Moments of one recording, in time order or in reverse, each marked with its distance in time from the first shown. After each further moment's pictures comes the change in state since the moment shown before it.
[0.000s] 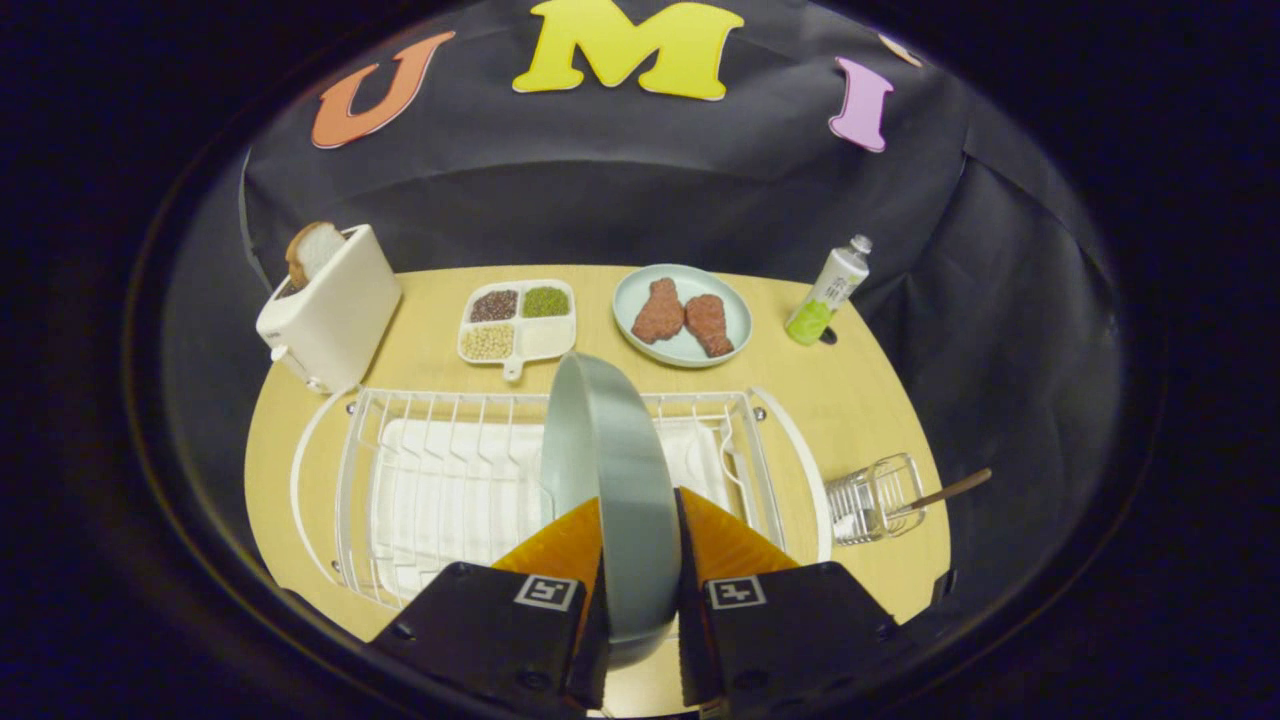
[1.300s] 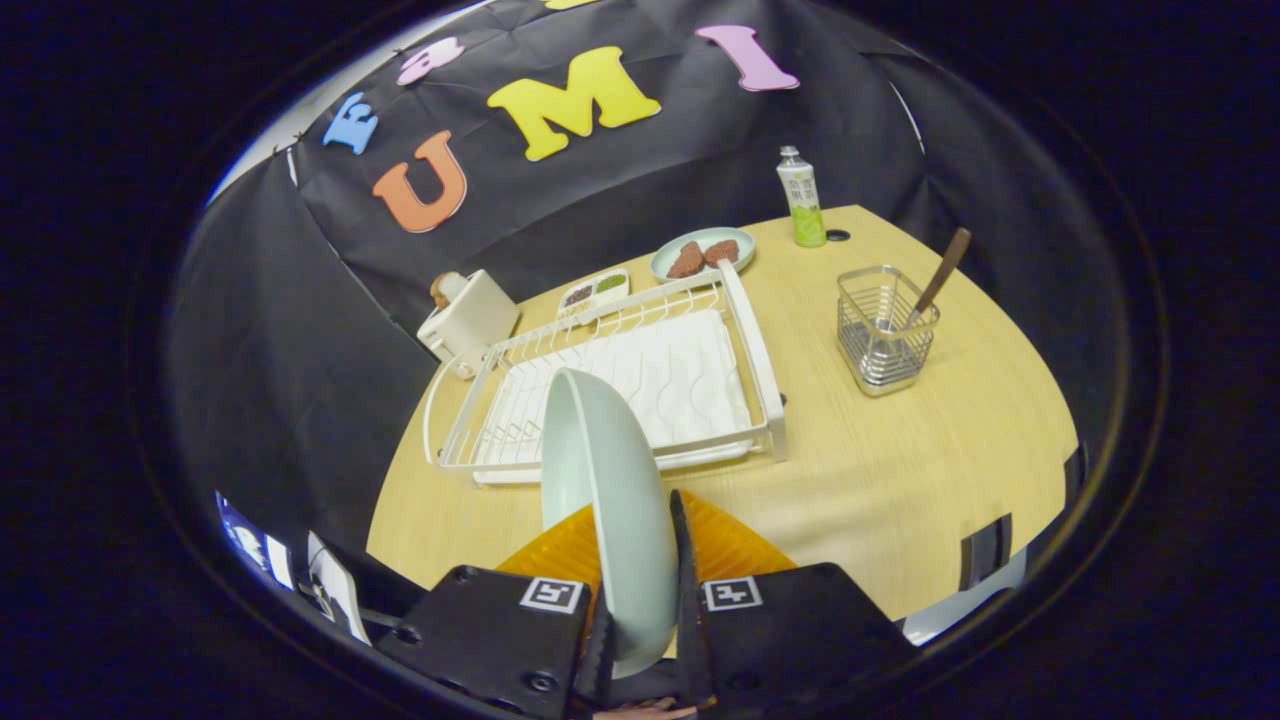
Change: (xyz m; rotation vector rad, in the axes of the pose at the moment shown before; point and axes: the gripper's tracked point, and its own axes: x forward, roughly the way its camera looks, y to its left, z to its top) arm -0.041 -0.083 -0.213 0.237 -0.094 0.597
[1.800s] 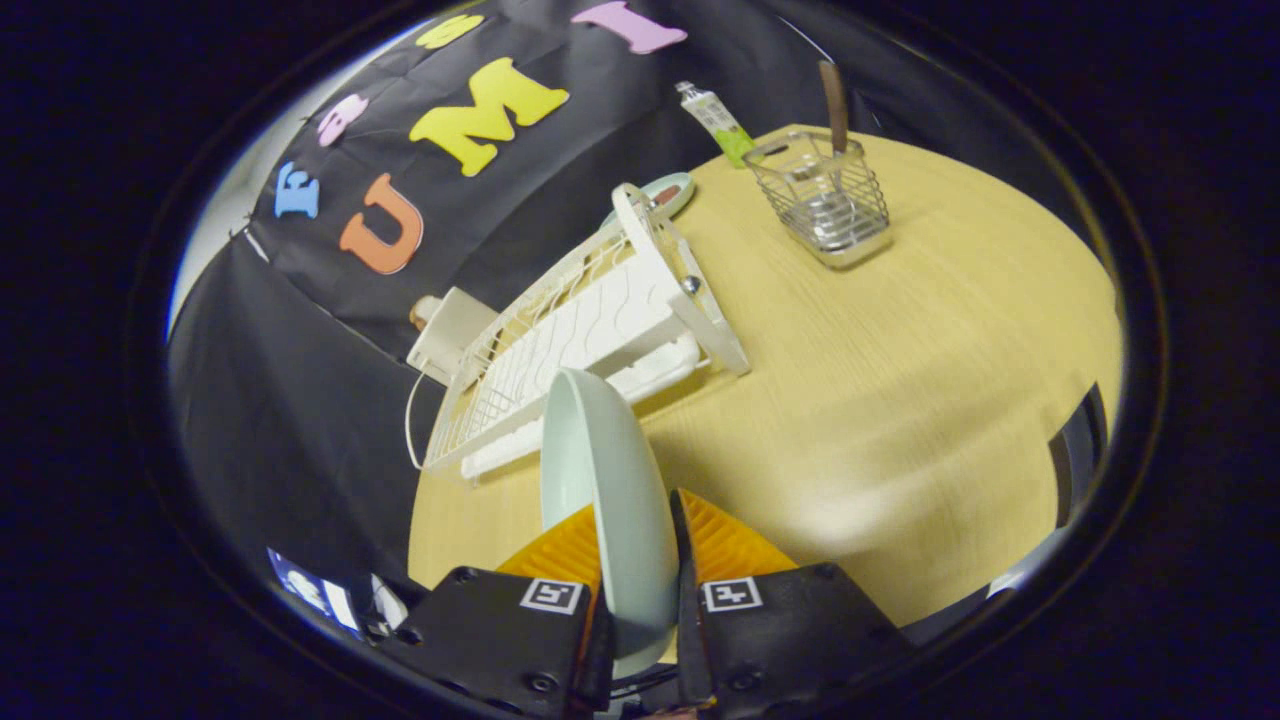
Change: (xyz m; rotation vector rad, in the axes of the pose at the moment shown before) arm 0.053 -0.045 -0.057 0.259 0.053 0.146
